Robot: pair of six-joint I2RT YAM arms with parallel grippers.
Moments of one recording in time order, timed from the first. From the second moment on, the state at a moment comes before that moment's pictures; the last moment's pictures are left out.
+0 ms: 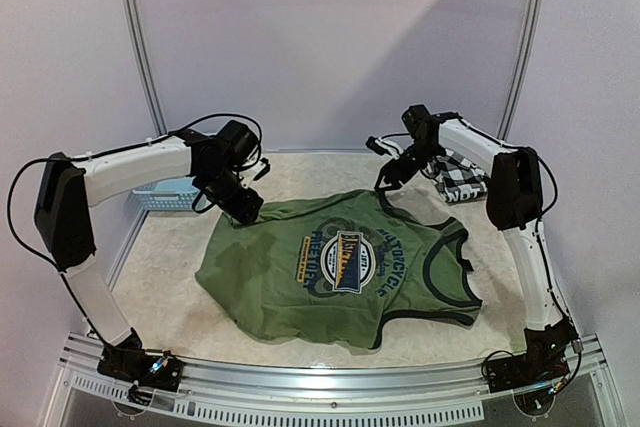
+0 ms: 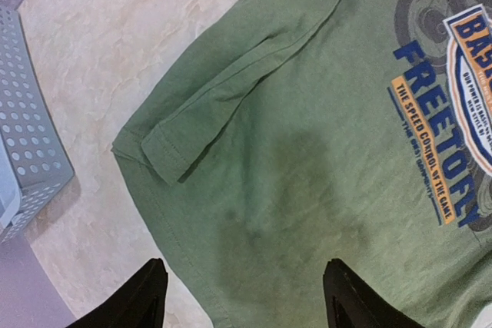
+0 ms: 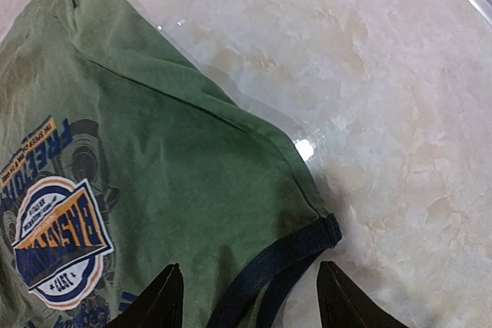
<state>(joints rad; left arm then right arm) -0.58 1.75 1.41 -0.84 -0.18 0.04 0.36 2.50 2.32 -0.99 -0.49 -0.45</state>
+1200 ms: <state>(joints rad) -0.58 1.65 1.52 -0.88 -0.08 0.01 0.32 2.72 2.49 -0.95 -0.53 -0.28</state>
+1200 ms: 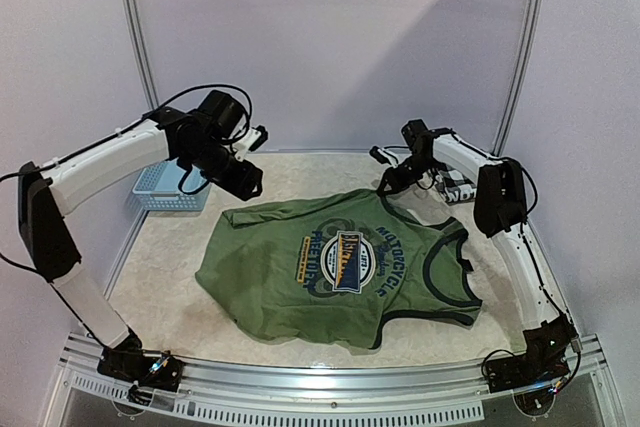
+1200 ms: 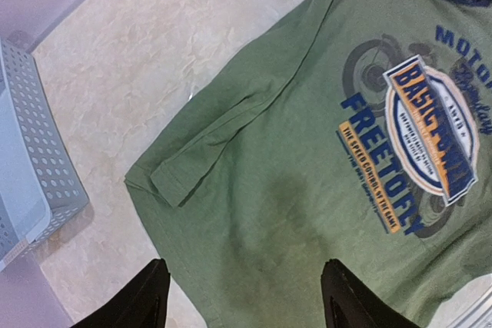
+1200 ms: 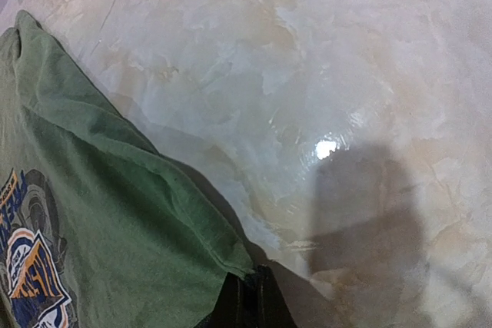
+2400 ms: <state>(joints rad) -0.25 2.32 2.02 -1.24 0.23 0.14 0.30 2.68 2.39 -0.86 -0.60 -0.26</state>
